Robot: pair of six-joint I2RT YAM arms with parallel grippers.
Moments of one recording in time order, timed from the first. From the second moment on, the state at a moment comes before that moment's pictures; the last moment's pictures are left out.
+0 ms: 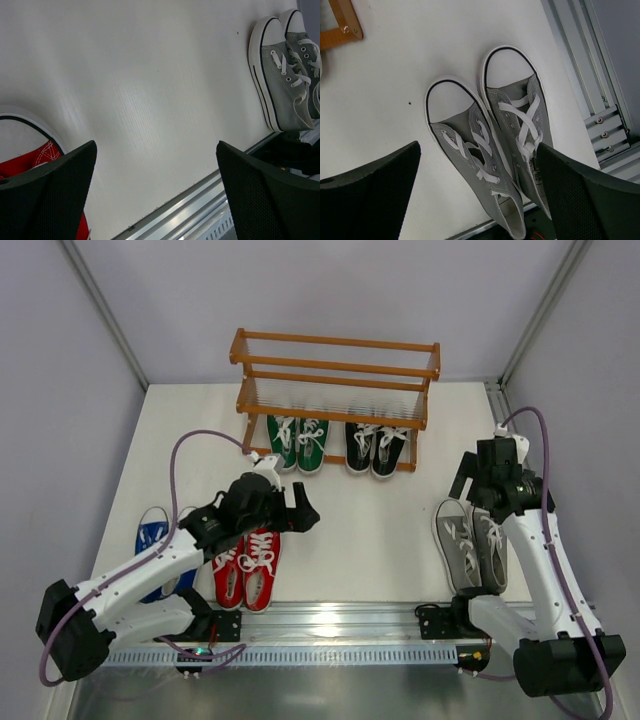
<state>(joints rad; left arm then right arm) -0.78 1.05 0.77 -0.32 -0.03 -0.66 0.08 0.97 1.01 -0.97 0.40 0.39</state>
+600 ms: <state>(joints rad) -0.78 0.86 0.70 -0.37 0.20 -0.68 -0.21 1.00 0.86 -1.01 0.13 0.48</state>
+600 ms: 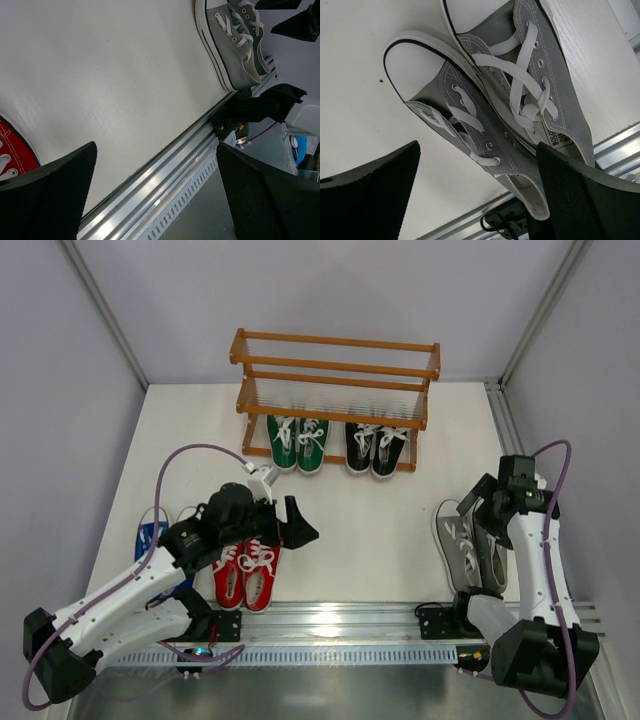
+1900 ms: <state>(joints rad) -0.78 0.87 0.67 -0.40 0.20 -0.69 -0.32 0.97 0.51 -0.65 0.01 0.60</state>
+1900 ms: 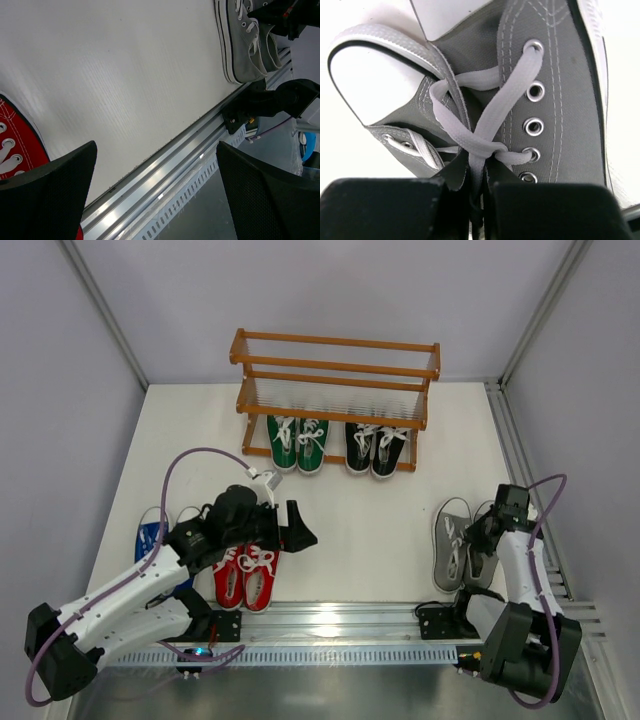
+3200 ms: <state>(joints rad) -0.78 0.92 0.67 -0.40 0.15 -0.68 0.05 0.87 0.55 -0.78 -0.13 0.68</state>
